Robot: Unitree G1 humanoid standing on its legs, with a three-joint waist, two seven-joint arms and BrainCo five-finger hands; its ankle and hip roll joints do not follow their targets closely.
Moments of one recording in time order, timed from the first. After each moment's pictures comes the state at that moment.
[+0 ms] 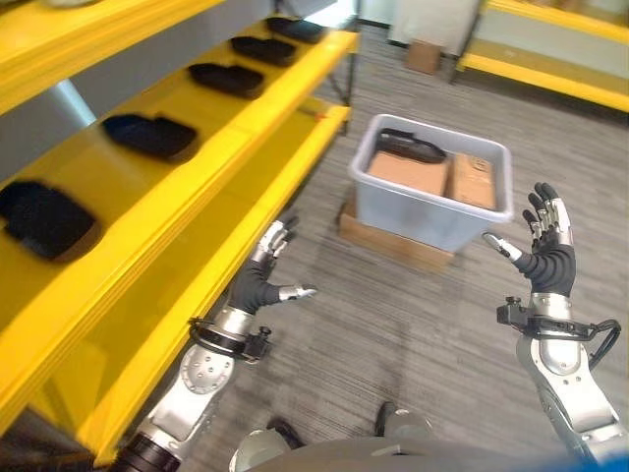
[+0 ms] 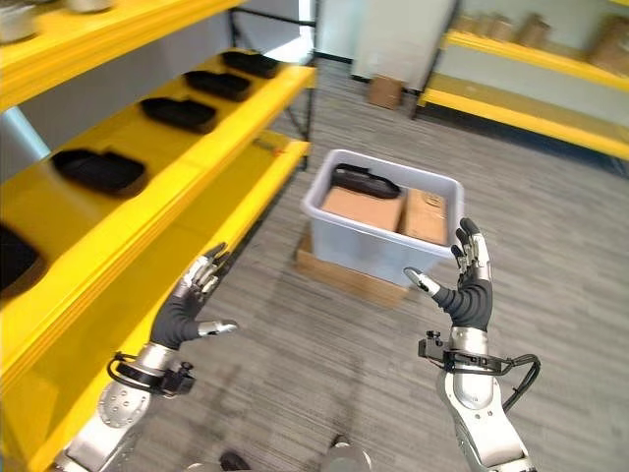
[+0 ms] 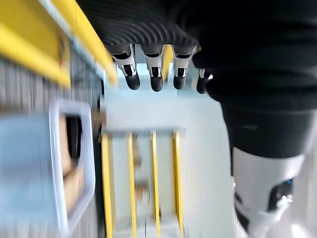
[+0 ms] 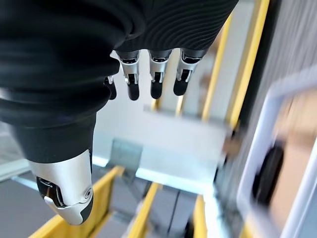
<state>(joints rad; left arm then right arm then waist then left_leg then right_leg) 0.14 0.55 -0.38 -0.18 -0.32 -0.47 0.16 0.12 -0.60 0.15 -0.19 0.19 -0.33 -0.49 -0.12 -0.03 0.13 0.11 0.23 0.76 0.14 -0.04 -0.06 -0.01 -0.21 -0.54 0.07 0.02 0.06</state>
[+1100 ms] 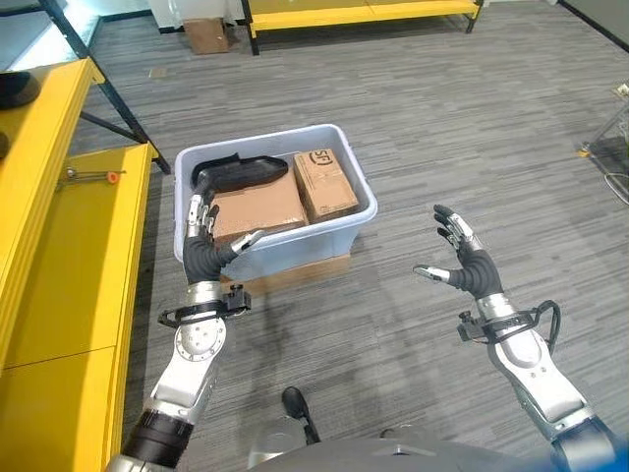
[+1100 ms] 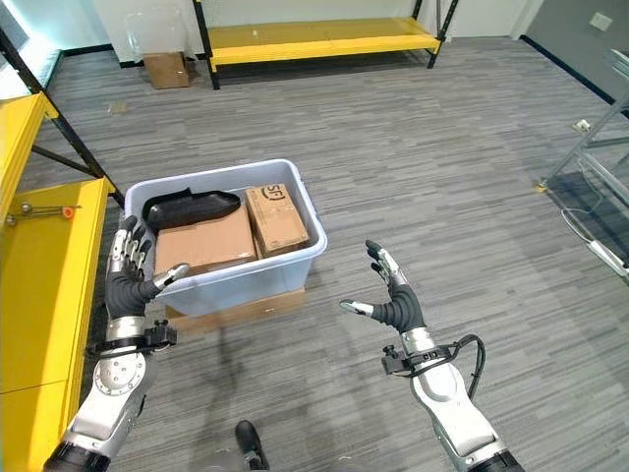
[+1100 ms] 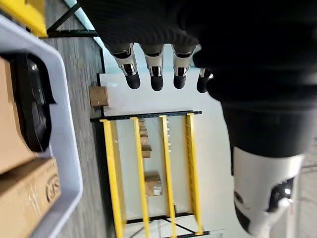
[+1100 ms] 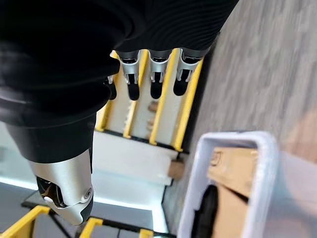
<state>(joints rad) 0.03 0.47 -0.16 0.01 -0.24 -0.38 0.44 0.03 -0.54 0.32 -0.10 0.22 -0.32 -0.19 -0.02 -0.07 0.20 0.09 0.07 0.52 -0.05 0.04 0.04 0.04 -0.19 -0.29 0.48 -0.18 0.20</state>
